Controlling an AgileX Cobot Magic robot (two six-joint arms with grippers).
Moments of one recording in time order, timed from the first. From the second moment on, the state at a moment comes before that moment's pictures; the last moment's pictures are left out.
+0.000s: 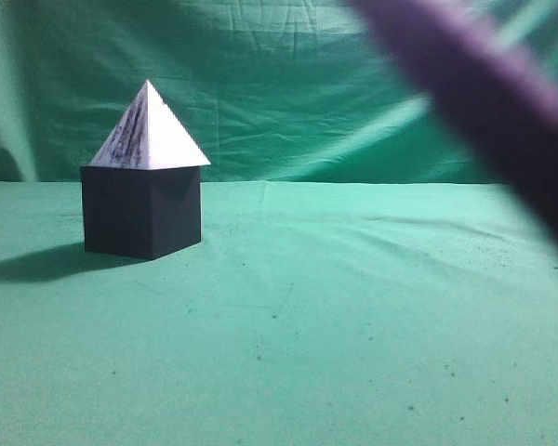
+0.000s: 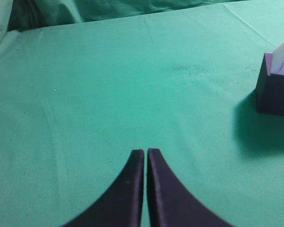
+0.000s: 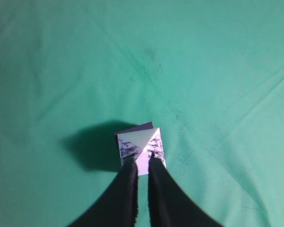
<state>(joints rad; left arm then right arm) -0.05 -0.02 0.02 -0.01 0.35 0.09 0.89 1.89 -2.06 -0.05 1.26 -0.04</state>
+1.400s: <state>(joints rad) -0.05 -0.02 0.02 -0.01 0.35 0.09 0.89 0.35 -0.76 0.03 0.81 0.05</state>
